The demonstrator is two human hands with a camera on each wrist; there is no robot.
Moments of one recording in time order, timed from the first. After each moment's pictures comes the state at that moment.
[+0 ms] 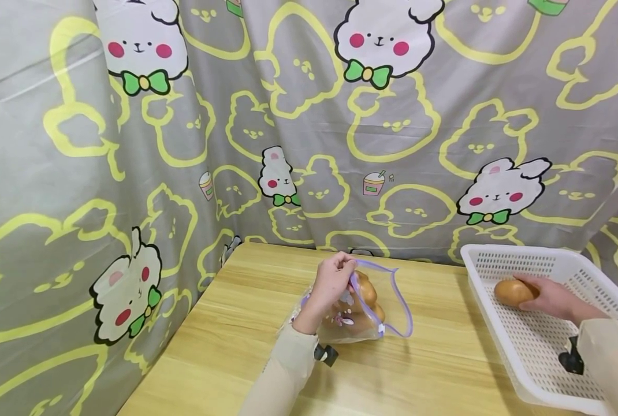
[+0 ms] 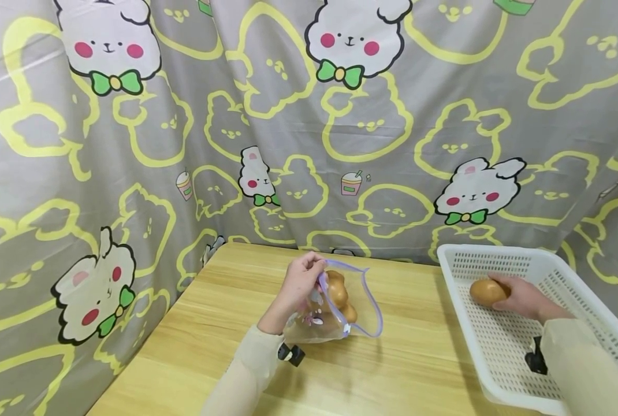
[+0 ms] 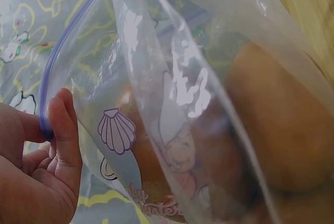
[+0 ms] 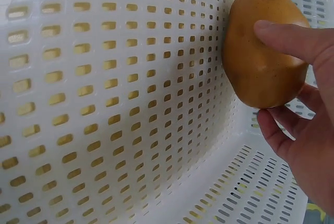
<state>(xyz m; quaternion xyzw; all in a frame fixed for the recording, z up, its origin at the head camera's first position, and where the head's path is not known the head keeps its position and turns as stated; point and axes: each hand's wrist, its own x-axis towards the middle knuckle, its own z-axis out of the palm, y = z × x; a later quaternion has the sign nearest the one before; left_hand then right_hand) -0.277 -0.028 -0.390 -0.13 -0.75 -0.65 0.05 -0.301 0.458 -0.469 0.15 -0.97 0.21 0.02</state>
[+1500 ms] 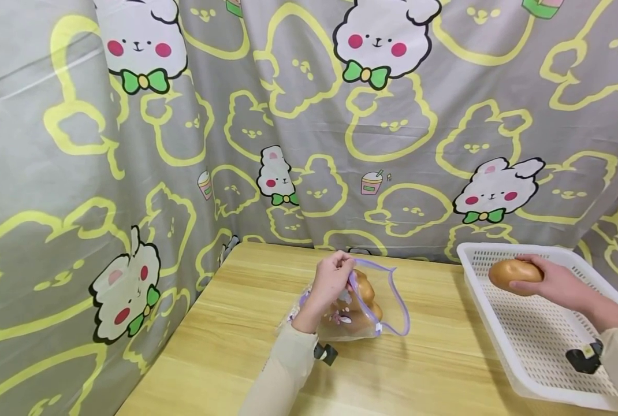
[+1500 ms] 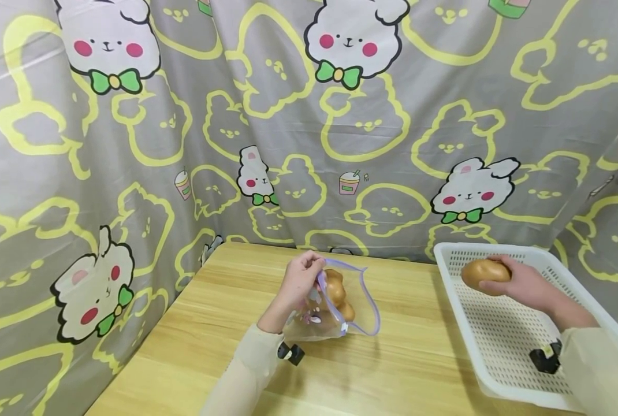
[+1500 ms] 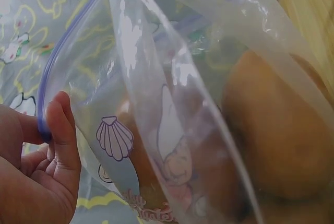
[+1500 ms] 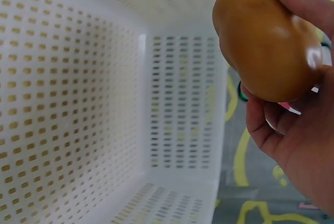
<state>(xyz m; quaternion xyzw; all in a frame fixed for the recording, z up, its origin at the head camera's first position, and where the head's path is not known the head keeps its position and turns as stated) -0.274 -0.029 -0.390 -0.12 -0.75 -0.64 0.05 -0.271 0.427 -0.406 0.12 -0.96 0.26 0.04</state>
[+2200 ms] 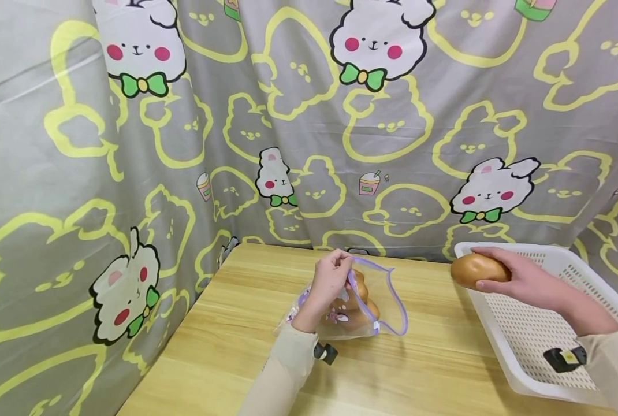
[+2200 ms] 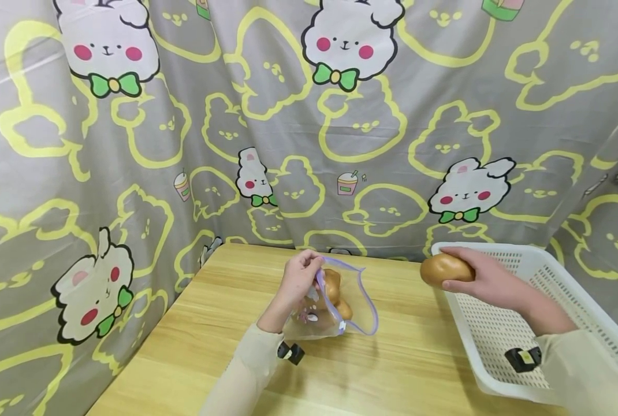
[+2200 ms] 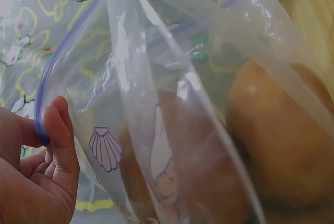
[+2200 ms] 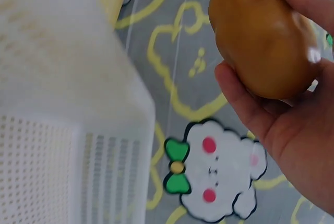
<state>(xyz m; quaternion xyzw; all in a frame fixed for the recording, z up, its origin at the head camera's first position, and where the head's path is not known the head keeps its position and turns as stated) -0.271 -0.026 -0.386 -0.12 -0.75 -0.65 0.07 -0.241 0.348 -0.360 0.26 -0.92 0.26 0.12</state>
